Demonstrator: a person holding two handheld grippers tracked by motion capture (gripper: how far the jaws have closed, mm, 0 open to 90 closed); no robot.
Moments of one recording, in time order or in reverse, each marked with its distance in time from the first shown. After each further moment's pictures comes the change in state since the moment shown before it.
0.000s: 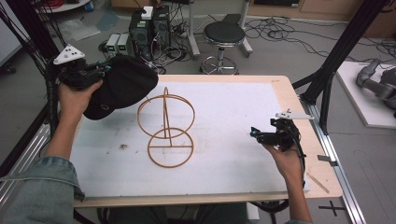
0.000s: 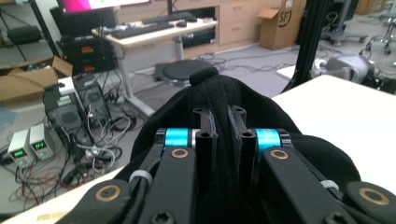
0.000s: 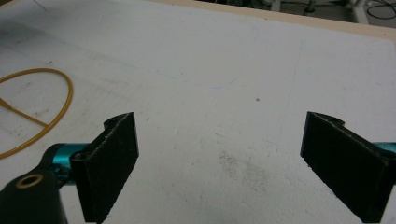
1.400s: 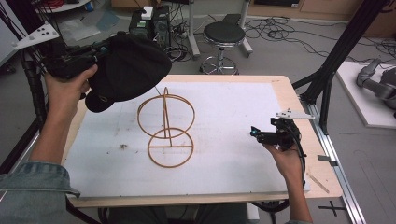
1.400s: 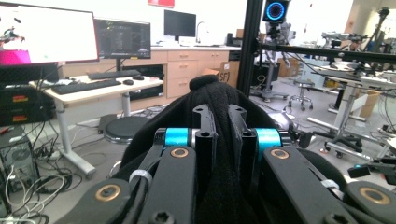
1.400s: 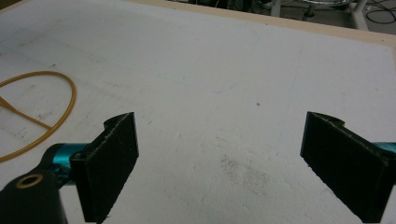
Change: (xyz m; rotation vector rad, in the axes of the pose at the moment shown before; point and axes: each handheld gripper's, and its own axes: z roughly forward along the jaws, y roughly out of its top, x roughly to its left) left arm -0.039 0.067 -0.046 -0.225 -0.235 -0.068; right arm 0.002 0.003 -0.003 -0.012 0.001 -0.007
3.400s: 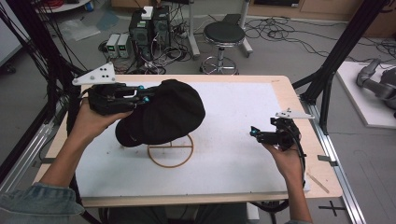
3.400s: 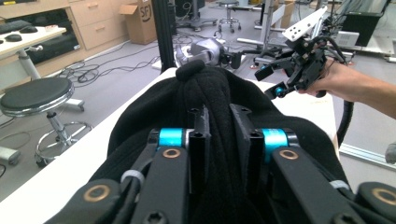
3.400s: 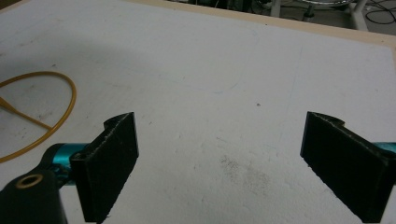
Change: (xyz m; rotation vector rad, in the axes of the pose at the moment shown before) left arm -0.080 -0.050 0.027 0.284 -0.320 0.133; right arm 0.001 0.001 0.000 -0.001 0.001 -0.002
